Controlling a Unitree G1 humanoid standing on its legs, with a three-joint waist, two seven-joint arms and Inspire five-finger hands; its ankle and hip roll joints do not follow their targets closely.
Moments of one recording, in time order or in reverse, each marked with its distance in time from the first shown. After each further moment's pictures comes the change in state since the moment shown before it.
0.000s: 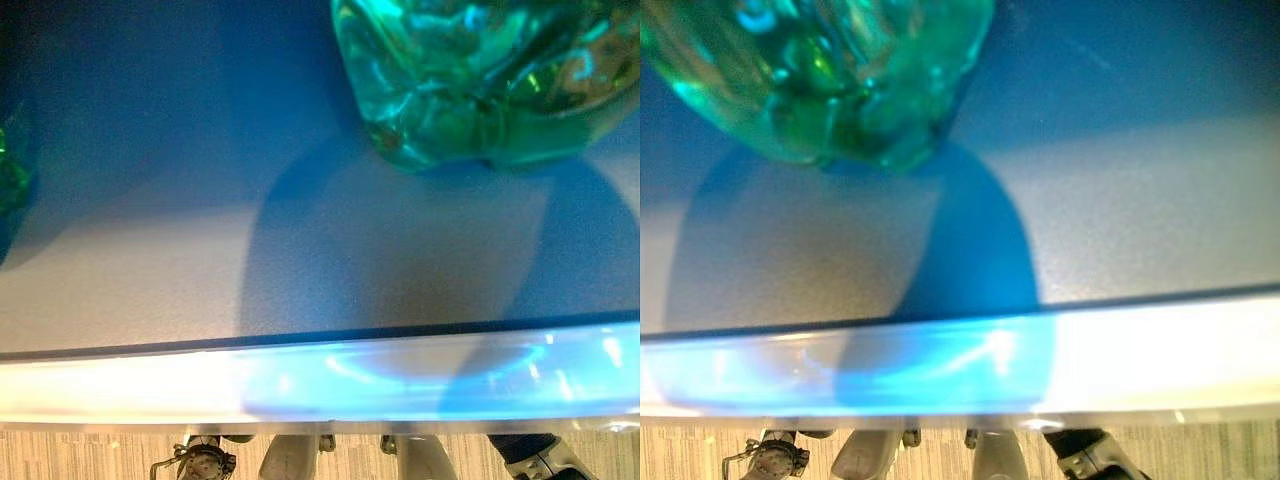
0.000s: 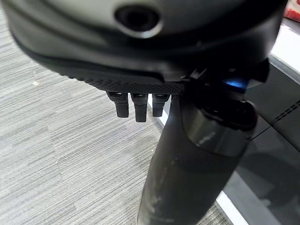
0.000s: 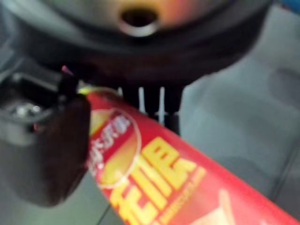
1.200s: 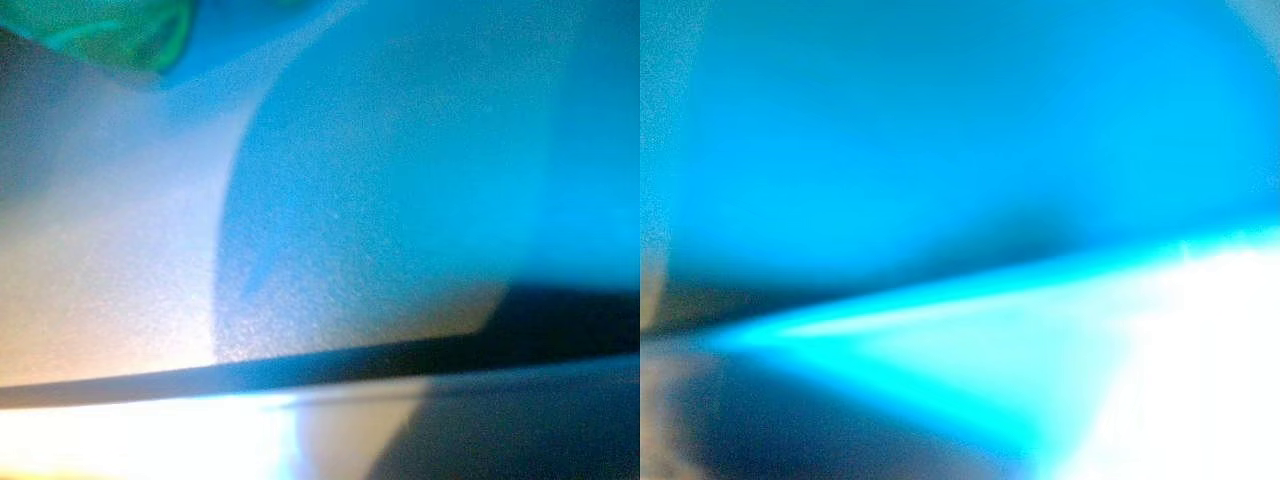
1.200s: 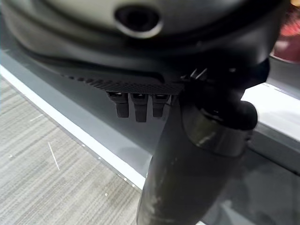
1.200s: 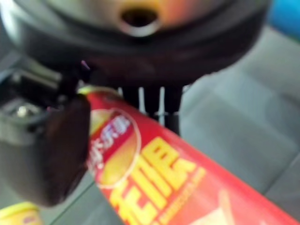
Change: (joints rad) left arm -0.169 0.065 -0.101 -0.111 0.122 -0.028 0.095; right arm -0.152 -0.136 0.050 0.099 -0.158 0.066 -0.086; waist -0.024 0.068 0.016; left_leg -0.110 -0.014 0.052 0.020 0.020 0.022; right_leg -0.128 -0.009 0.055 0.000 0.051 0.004
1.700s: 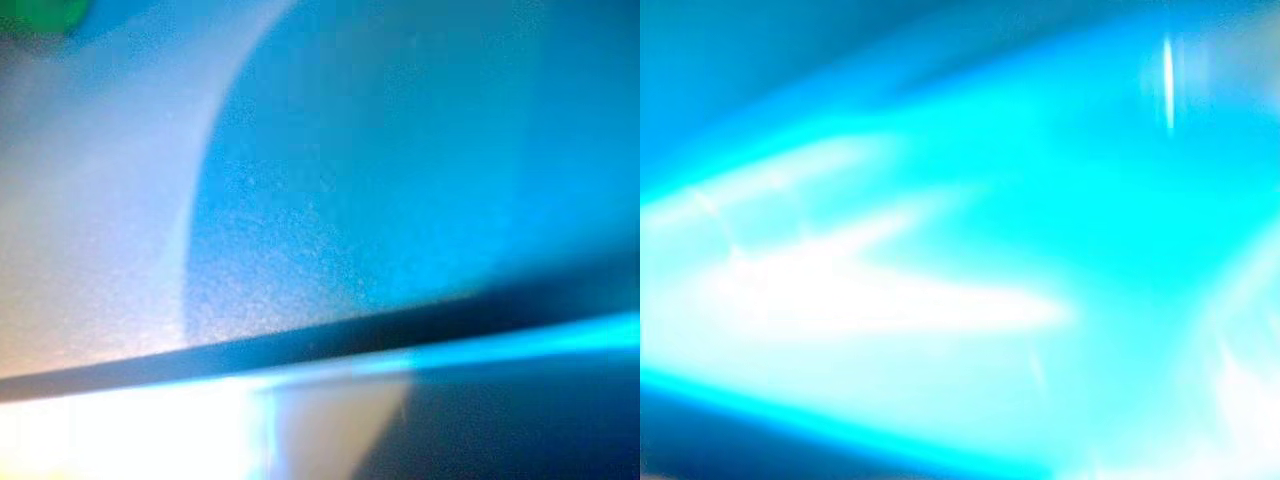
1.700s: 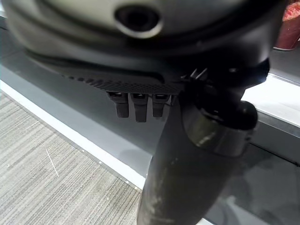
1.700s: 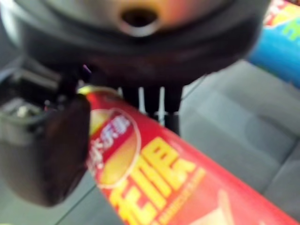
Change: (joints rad) left arm -0.022 0.000 -0.003 0.013 0.017 0.019 0.034; right arm -0.026 0.048 -0.013 0.041 -0.006 -0.003 -0.080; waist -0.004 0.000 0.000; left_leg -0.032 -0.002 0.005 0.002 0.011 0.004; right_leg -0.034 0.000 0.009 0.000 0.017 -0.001
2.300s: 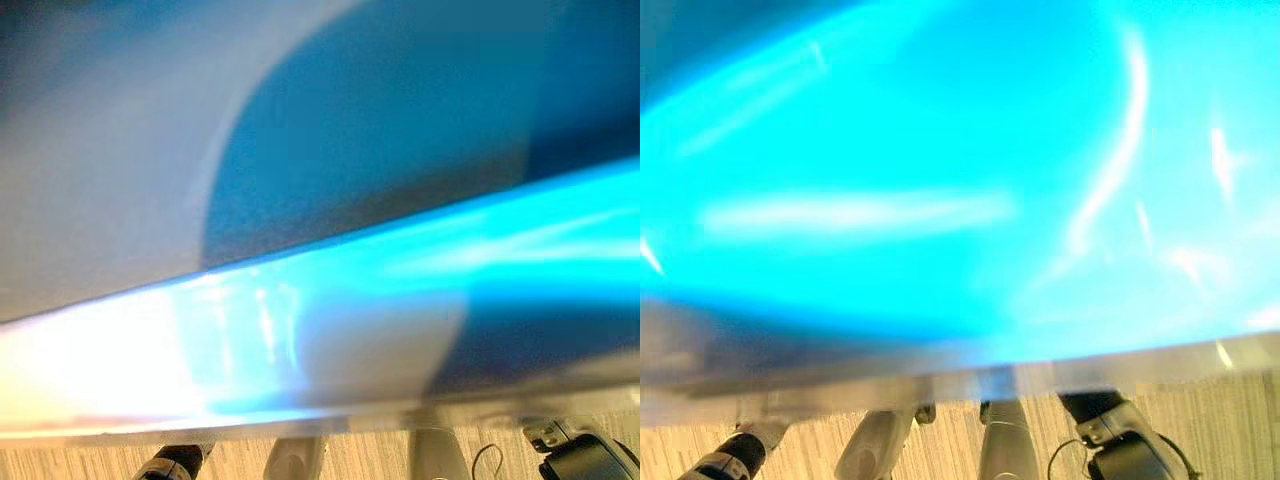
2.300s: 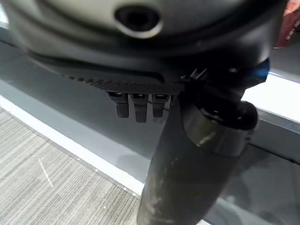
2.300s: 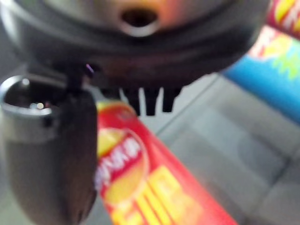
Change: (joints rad) left arm -0.020 0.002 0.001 -0.002 0.058 0.035 0.043; right arm 0.084 -0.039 -0.099 -0.116 0.000 0.005 0.001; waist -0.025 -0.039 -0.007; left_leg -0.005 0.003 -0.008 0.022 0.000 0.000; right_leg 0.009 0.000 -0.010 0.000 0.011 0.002
